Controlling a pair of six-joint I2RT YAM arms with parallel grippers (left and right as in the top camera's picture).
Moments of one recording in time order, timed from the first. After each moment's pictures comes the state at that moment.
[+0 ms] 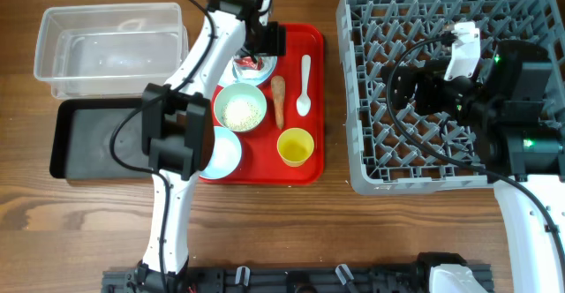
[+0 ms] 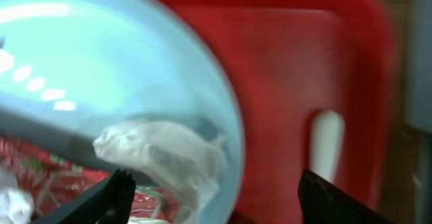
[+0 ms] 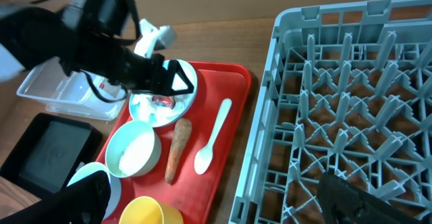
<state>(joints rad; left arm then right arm) -0.33 2.42 2.15 -0.97 0.12 -0.34 -0.03 1.15 1.15 -0.65 -0.50 0.07</state>
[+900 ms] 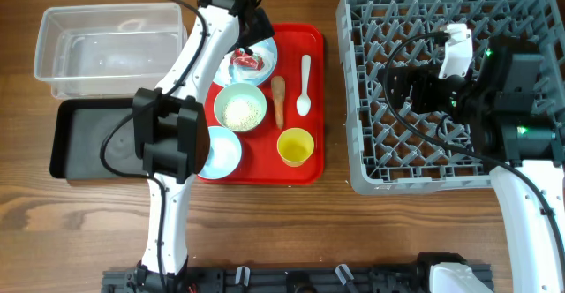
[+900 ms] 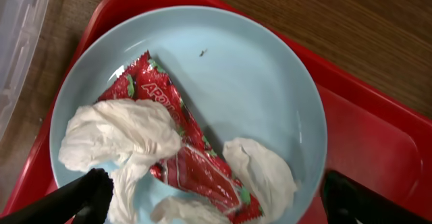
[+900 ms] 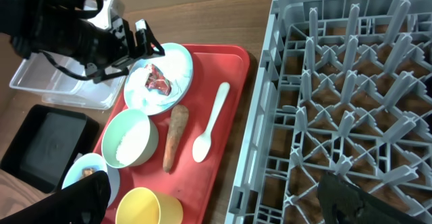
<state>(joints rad) -0.31 2.38 2.18 -1.03 -0.17 -0.72 -0.03 1.20 1.15 -0.67 -0.50 0.07</state>
